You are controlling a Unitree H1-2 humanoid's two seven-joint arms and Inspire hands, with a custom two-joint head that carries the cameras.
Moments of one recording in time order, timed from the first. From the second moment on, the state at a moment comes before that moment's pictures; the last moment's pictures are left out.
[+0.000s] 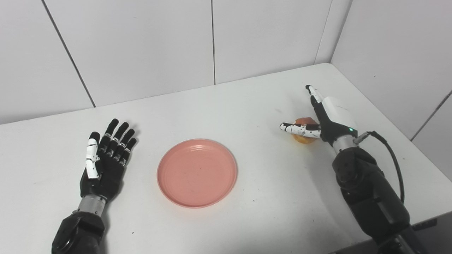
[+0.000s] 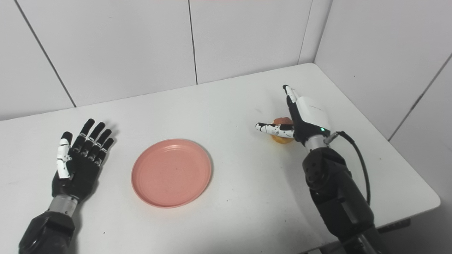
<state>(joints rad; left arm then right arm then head) -0.43 0.08 0.13 0.41 -0.50 0.10 -0.37 -0.28 -0.43 0.00 -0.11 -0.75 0.45 0.11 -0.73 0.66</state>
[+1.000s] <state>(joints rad) -0.40 0.10 0.12 0.37 -0.50 0.11 -0.37 -0.28 -0.44 -0.01 -0.11 -0.75 0.46 0.14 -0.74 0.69</state>
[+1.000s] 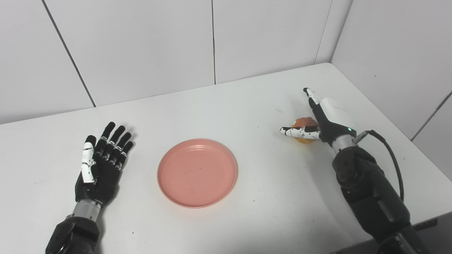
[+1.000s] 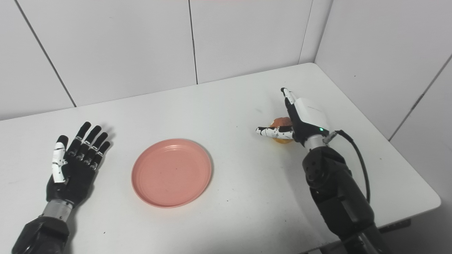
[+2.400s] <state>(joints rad) -0.39 0.10 0.11 0.34 -0.50 0.13 -0.37 -0.29 -0.43 -0.01 -0.03 -0.71 0.46 0.11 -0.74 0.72</state>
